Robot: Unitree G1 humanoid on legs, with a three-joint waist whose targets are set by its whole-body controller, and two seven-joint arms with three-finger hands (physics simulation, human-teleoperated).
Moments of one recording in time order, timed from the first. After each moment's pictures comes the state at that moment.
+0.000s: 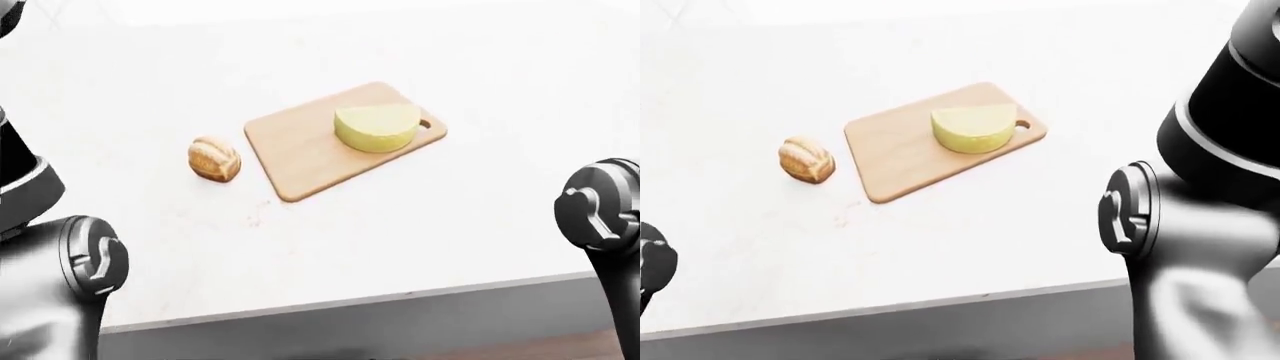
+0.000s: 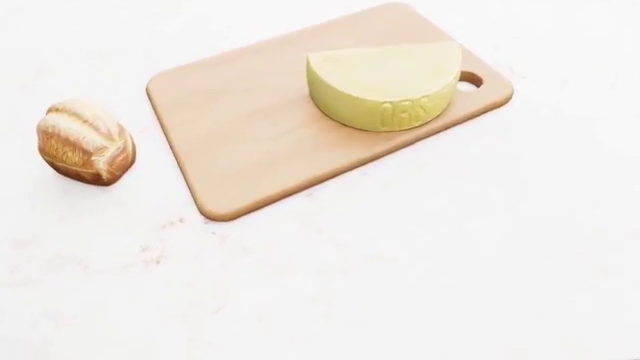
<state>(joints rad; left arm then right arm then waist) -1.36 0.67 0.25 0.12 -0.80 0.93 0.65 -1.62 -0.57 -0.12 -0.07 -0.47 0.88 0.39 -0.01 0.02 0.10</state>
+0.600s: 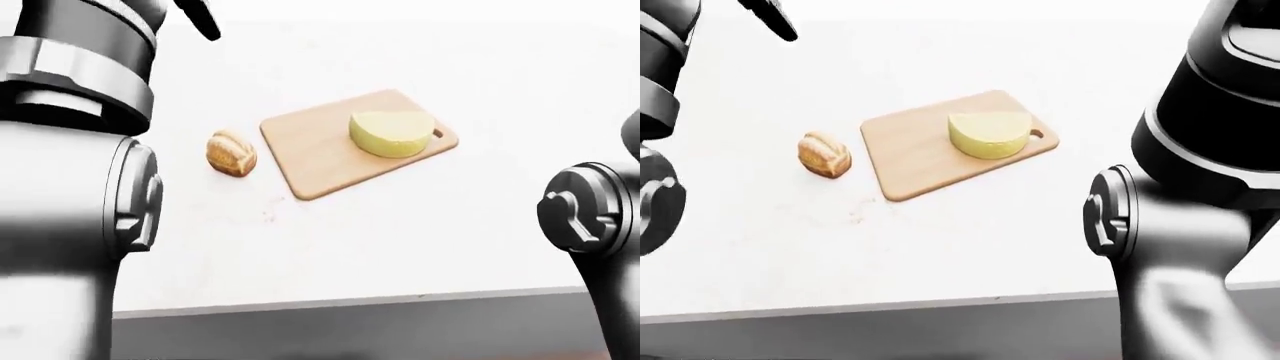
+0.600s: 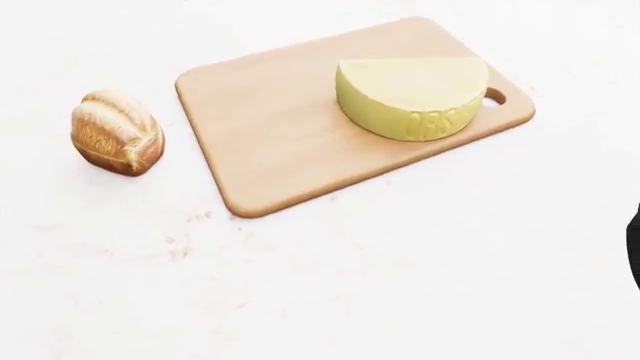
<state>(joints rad) -1.84 0.47 -0.18 1.32 0.89 0.14 -0.24 -1.61 -0.52 -0.12 -0.06 -0.45 0.86 0.39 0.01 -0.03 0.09</state>
